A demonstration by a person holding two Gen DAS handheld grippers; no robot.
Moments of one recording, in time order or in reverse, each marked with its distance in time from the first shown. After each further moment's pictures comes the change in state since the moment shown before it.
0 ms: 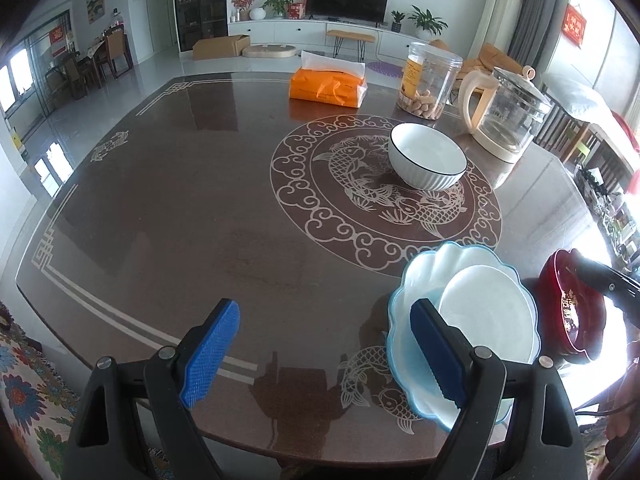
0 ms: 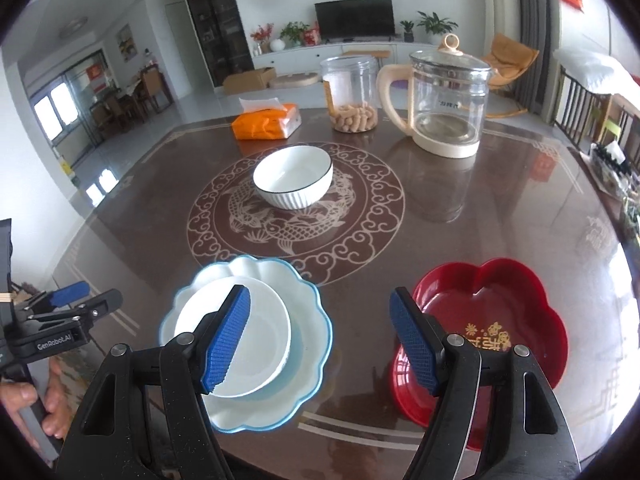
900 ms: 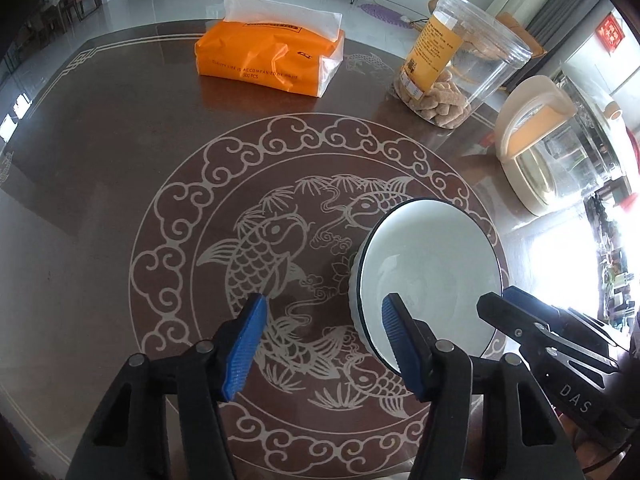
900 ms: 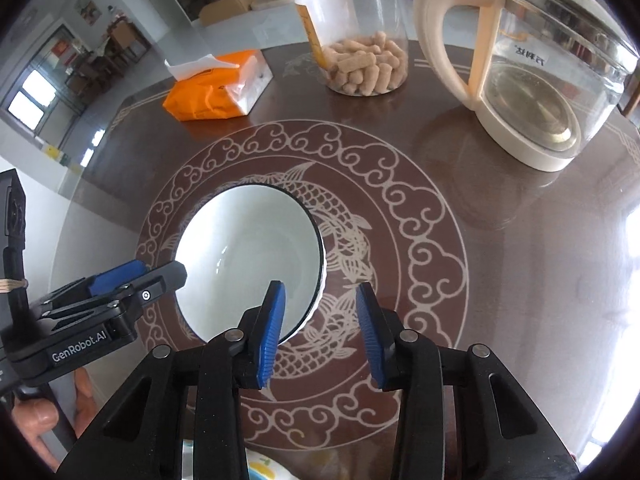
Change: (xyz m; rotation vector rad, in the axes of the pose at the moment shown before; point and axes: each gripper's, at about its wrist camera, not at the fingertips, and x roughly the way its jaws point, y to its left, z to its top) left arm 0.181 -0.049 0.175 -0.080 0.261 -0.110; right arm 0.200 -0.020 0.151 0.026 0.335 -0.015
